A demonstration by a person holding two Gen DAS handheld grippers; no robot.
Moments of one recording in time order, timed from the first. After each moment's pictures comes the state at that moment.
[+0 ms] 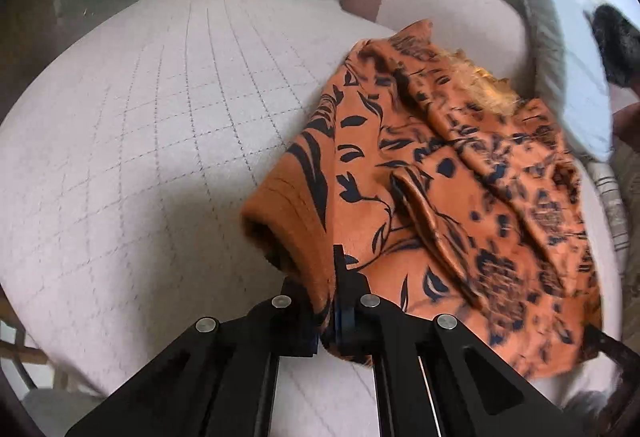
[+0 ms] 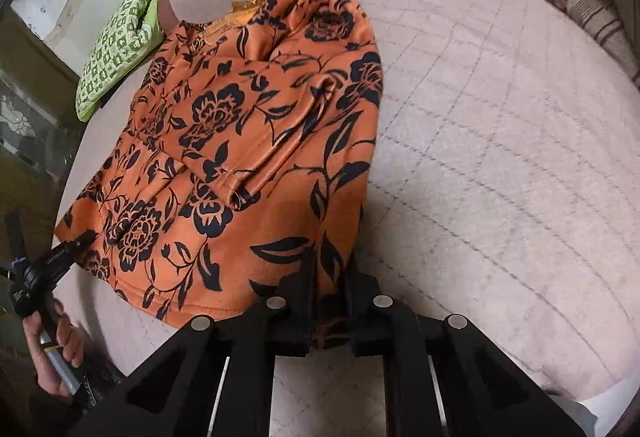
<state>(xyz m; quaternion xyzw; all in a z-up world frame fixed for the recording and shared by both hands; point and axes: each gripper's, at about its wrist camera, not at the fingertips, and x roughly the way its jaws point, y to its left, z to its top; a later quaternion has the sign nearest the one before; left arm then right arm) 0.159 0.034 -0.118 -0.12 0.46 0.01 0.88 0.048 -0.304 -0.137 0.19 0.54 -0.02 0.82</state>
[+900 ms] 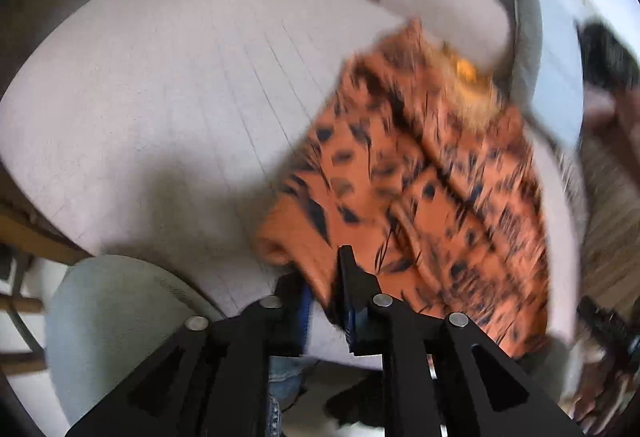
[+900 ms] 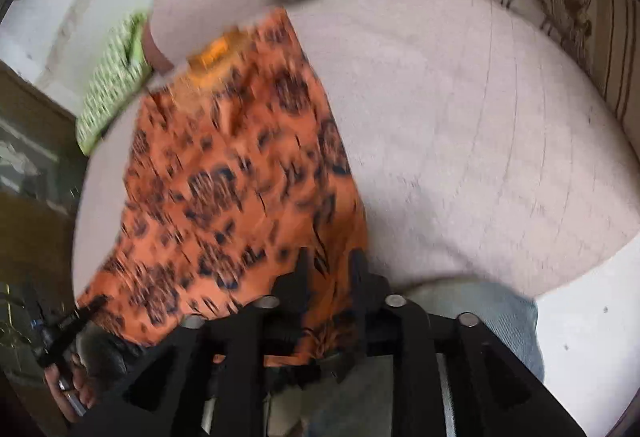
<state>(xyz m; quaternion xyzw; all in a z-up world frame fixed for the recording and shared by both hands) 0.121 0.066 -0.063 -0.18 0.50 -0.01 0.85 0.030 -0.338 -0.055 0.26 0.51 -0.07 0.82</state>
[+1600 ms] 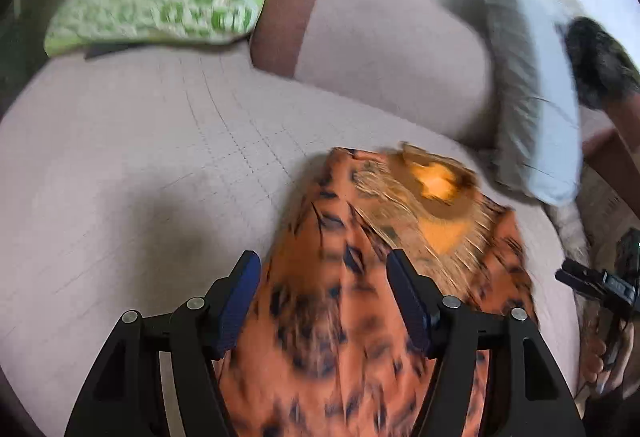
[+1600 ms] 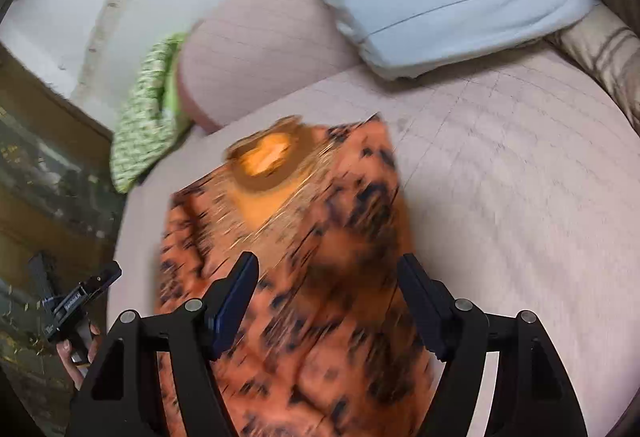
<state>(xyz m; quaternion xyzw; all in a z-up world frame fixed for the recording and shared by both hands) 0.447 -0.006 -0.060 -0.11 0.47 -0.09 0.87 0.329 -0.383 -0.076 0.26 0.50 0.05 0.83</state>
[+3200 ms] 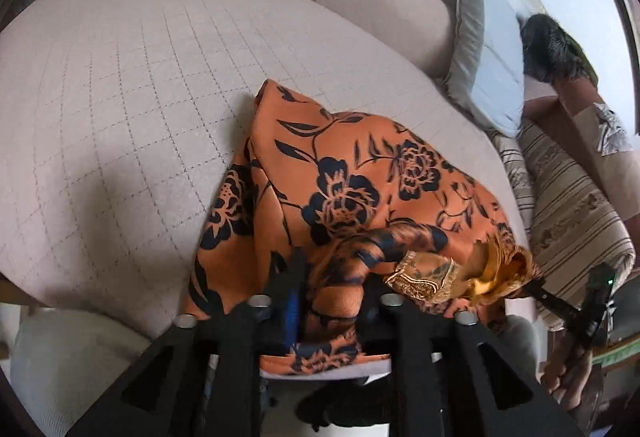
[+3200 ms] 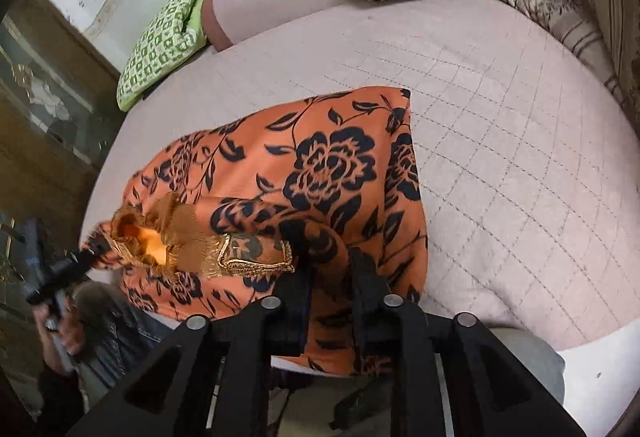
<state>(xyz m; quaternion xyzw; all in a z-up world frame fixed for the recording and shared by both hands) 0.204 0.102 -0.096 -0.20 0.49 -0.14 0.84 0.023 -0.309 -0.067 0.18 0.51 0.03 0.84</state>
